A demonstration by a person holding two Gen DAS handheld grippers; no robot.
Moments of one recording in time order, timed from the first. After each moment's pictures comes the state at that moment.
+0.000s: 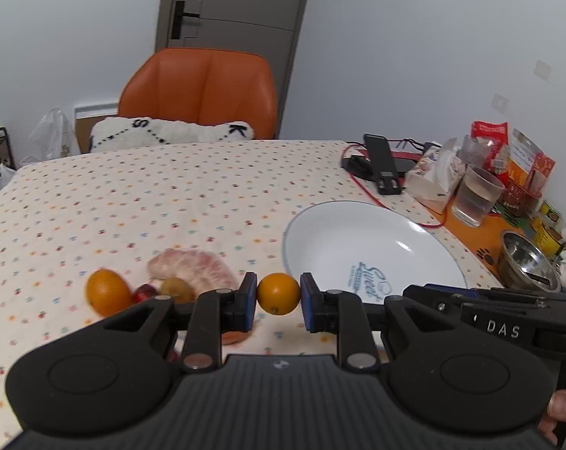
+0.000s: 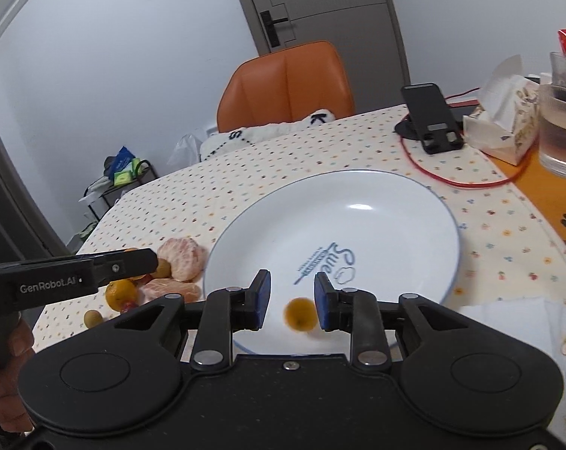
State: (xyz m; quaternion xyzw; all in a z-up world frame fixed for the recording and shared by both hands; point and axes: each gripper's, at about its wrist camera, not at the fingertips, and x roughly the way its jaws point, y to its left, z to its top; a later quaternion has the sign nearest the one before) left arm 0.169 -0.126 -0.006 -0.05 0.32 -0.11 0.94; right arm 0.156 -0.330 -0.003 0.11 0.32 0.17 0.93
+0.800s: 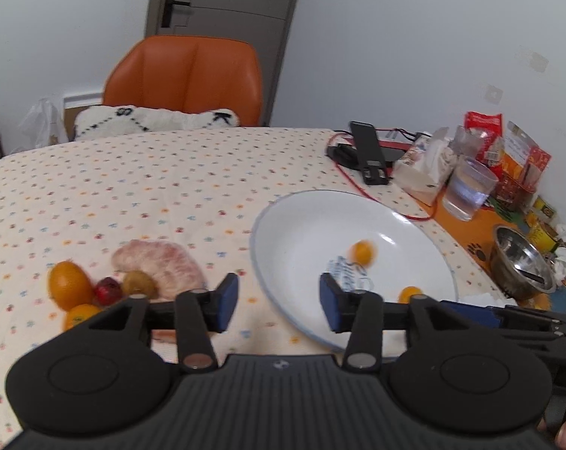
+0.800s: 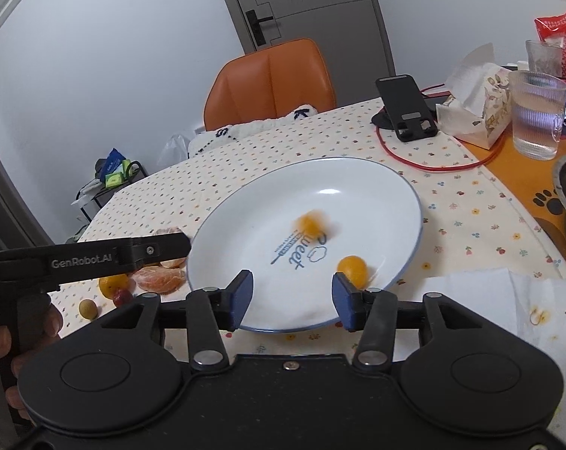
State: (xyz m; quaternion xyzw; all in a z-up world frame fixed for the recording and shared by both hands) left arm 0.176 -0.141 -0.014 -0.06 0.33 -0.11 0.94; right arm 0.140 -0.345 -0.005 0.12 0.33 0.15 0.93
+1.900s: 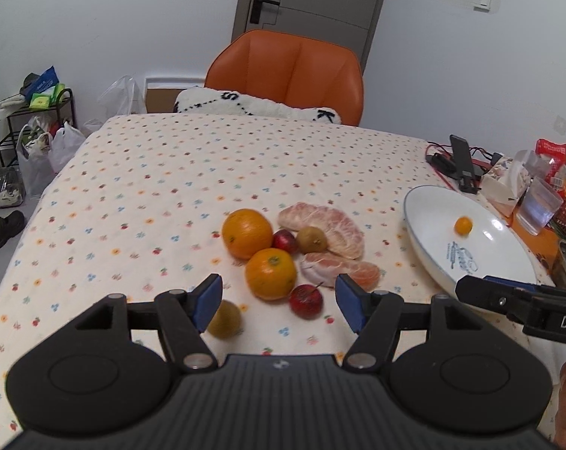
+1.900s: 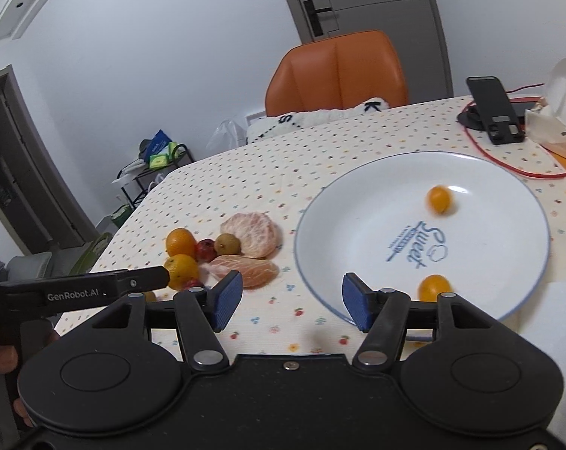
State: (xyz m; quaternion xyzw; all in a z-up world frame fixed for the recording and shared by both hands) left arm 0.131 -0.038 -0.030 -0.09 0.34 -0.01 0.94; right arm 0.141 -0.272 -0.003 0.10 0.32 0.23 0.91
